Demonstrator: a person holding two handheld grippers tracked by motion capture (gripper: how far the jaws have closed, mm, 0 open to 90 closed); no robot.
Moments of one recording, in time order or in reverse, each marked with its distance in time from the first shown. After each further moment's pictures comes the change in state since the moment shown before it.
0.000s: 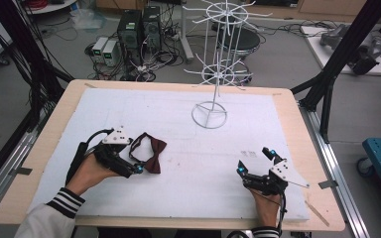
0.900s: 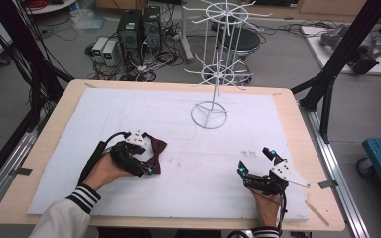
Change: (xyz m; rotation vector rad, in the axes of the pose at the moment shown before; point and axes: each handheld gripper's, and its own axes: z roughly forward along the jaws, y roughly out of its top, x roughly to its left) left arm -0.001 0.002 0.042 0.183 -0.039 -0.025; right arm 0.000 0.000 0.000 -0.006 0.000 0.009
